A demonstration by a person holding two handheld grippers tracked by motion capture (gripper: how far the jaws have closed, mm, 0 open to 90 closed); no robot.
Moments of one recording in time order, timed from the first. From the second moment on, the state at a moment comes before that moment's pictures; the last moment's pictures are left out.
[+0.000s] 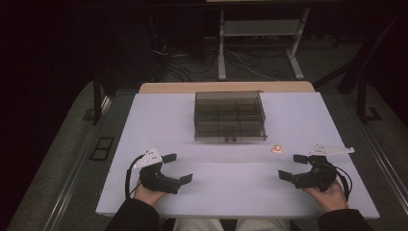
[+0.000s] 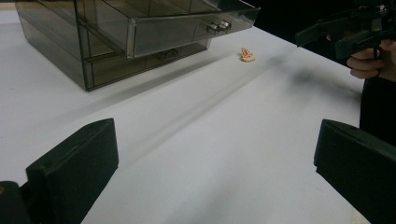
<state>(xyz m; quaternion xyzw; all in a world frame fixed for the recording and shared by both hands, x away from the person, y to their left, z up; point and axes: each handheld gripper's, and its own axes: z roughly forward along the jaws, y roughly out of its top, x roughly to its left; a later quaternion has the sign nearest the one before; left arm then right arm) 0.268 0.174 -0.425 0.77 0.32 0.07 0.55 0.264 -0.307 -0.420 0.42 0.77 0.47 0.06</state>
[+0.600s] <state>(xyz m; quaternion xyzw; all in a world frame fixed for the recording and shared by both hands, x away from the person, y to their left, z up) 0.269 0.171 -0.428 0.77 0.32 0.07 0.55 0.263 -0.306 -0.420 0.42 0.78 0.47 0.06</state>
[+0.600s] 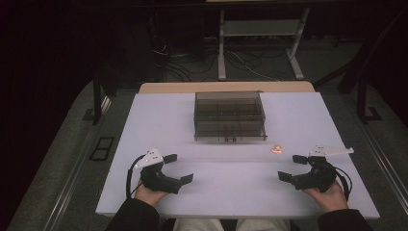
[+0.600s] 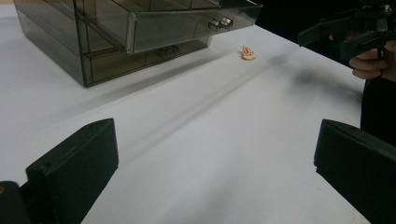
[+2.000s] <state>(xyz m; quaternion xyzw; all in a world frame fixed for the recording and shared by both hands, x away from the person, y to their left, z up) 0.265 0.172 -0.432 0.76 0.34 0.06 0.55 0.283 -0.311 -0.388 0.41 0.80 0.44 0.06</state>
